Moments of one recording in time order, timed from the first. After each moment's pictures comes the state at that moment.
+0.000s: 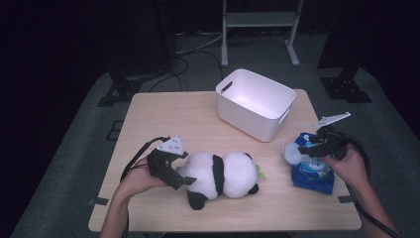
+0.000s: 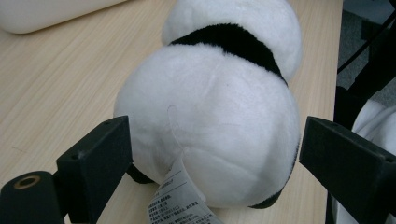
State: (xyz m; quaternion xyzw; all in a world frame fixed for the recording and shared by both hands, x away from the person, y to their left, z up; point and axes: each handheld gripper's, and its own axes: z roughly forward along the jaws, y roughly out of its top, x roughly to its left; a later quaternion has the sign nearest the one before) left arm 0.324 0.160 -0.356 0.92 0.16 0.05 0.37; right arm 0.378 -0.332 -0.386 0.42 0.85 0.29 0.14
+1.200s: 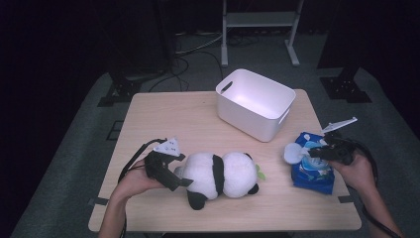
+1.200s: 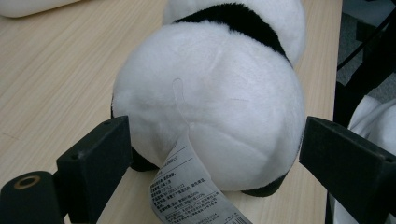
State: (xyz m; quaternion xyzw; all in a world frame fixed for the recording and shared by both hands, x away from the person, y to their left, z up) left arm 0.325 0.170 -0.365 0.91 0.17 0.04 0.37; right arm 0.368 -0.352 -0.398 0.45 0.84 0.27 0.11
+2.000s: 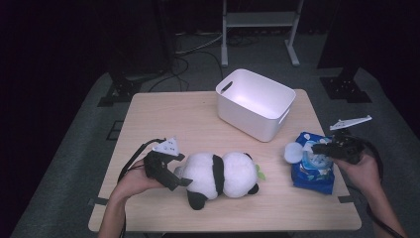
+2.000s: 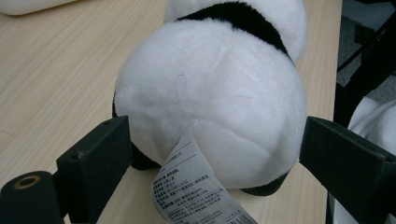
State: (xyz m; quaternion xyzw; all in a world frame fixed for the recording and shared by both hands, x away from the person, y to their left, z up) left arm 0.327 0.172 -0.367 0.91 0.17 0.03 0.37; right arm 0.359 -0.365 -0.381 0.45 0.82 0.33 0.10
